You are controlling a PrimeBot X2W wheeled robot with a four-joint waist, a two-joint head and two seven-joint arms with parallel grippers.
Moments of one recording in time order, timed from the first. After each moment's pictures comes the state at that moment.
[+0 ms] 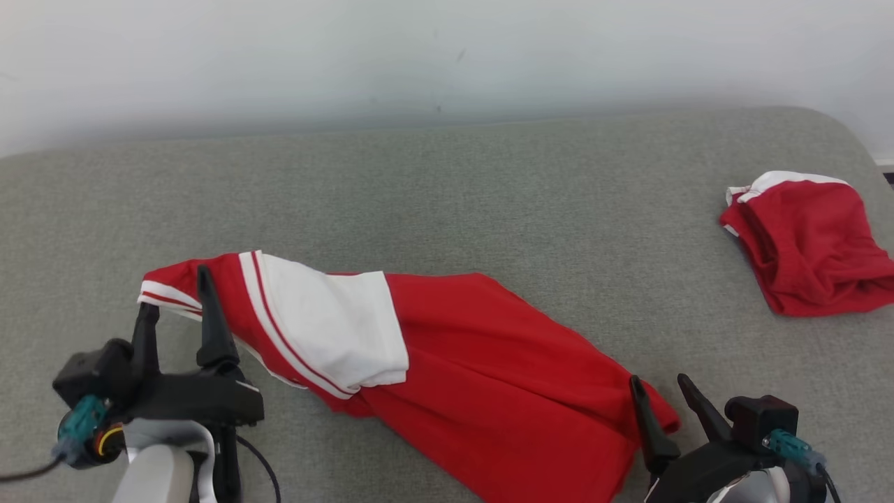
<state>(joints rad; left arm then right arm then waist) -0.35 0.18 -0.12 0.35 -0.56 0.13 -0.26 -0.06 -0.05 0.03 0.23 0.22 0.13 0.02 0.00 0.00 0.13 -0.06</state>
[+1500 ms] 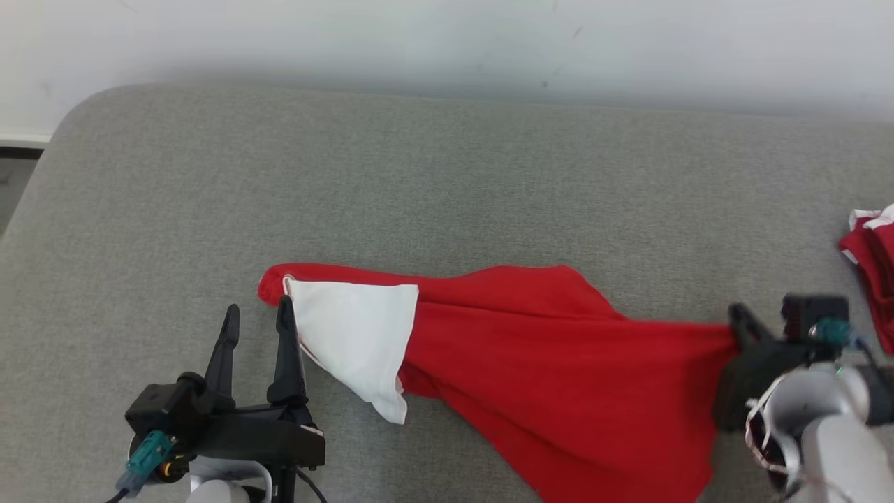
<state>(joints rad) -0.23 0.07 -0.15 0.24 -0.47 0.00 -0.26 -0.26 -0.11 -0.14 0.25 0.01 0.13 0.32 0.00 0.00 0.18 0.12</state>
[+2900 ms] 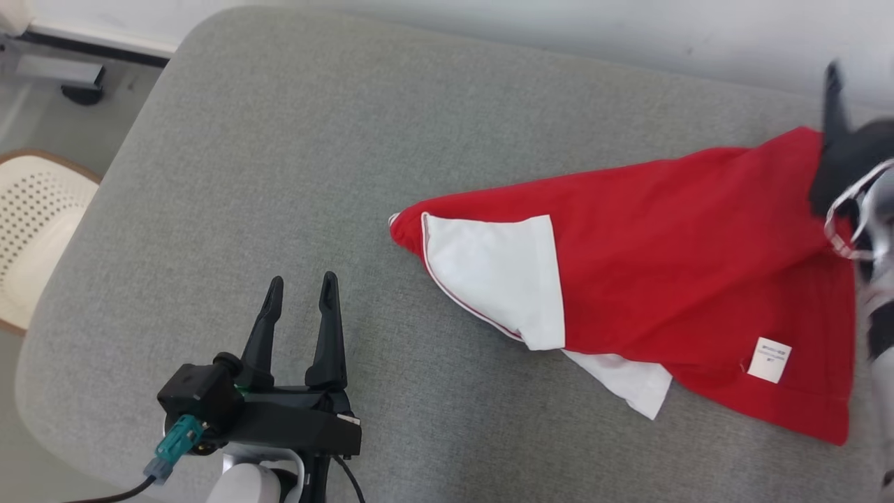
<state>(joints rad) -0.27 0.05 -0.24 0.18 -0.49 -0.01 -0.26 -0.92 -0.34 -0.12 0.78 -0.12 0.13 0.00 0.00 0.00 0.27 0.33</state>
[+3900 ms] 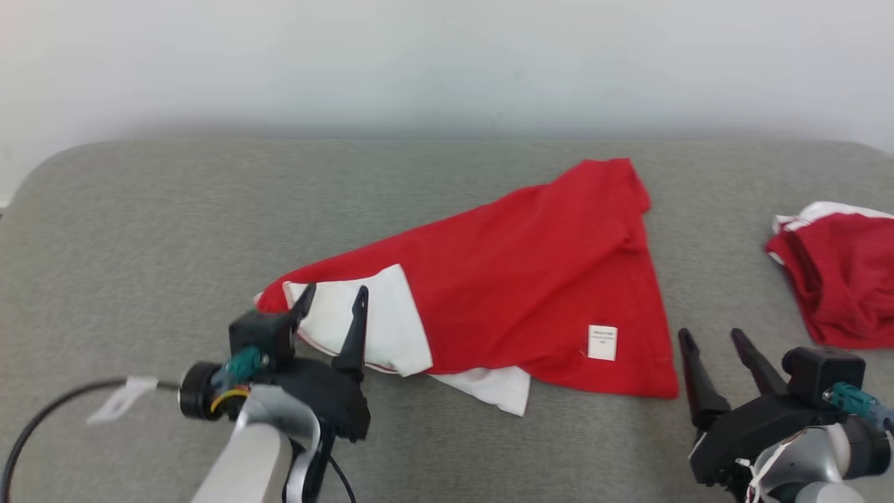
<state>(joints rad) -0.42 0.10 -0.33 0.43 -0.38 -0.01 -0.07 -0.07 -0.05 -0.08 -0.01 0.18 0.13 0.26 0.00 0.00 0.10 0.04</state>
